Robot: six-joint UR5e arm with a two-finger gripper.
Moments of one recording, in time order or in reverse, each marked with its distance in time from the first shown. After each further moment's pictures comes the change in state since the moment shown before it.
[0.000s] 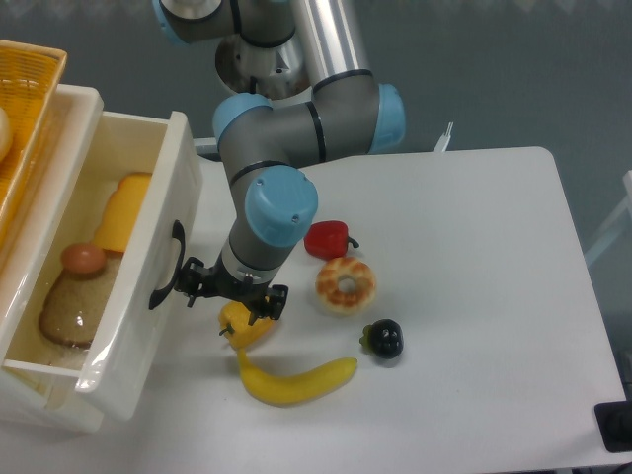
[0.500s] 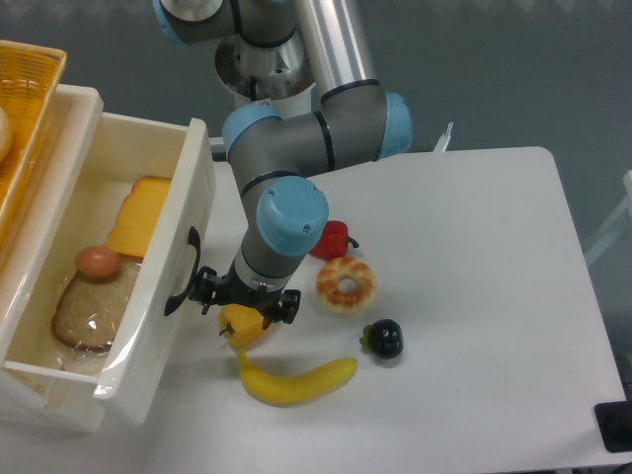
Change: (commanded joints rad) arm 0.037 -0.028 0.000 0.006 0.031 -0.009
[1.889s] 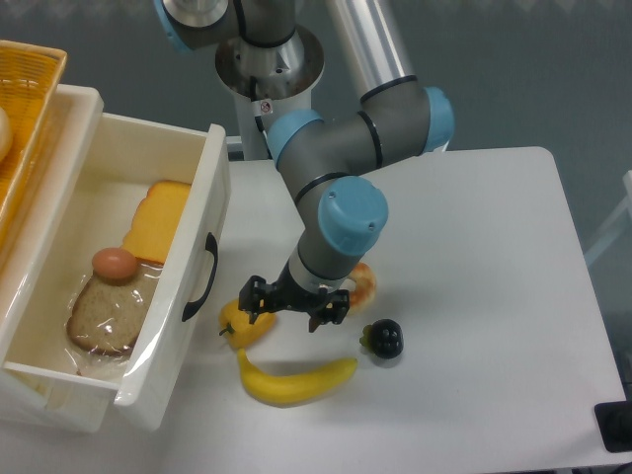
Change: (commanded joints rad) arm 0.084 -0.032 0.006 0.032 0.006 -0.026
